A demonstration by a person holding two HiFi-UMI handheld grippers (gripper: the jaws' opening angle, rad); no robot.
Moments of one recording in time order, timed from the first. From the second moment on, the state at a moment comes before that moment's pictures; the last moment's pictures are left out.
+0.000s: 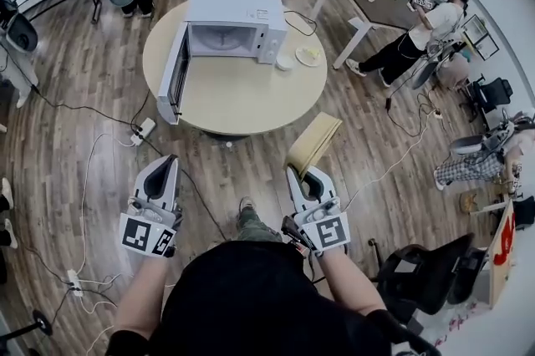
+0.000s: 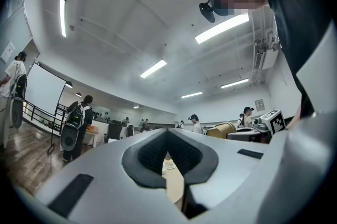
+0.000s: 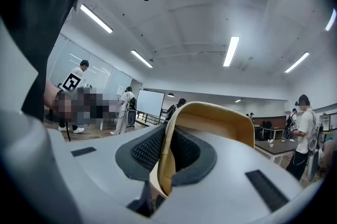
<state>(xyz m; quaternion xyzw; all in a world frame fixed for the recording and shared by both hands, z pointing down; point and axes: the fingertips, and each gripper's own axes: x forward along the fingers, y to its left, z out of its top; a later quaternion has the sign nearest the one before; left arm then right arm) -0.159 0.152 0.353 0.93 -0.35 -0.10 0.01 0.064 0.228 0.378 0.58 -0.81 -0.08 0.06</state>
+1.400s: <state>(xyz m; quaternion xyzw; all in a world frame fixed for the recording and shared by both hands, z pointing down) -0.050 0.009 0.366 0.90 -0.43 -0.06 0.01 0.145 0.017 0.418 0.47 -0.88 -0.05 0.05</state>
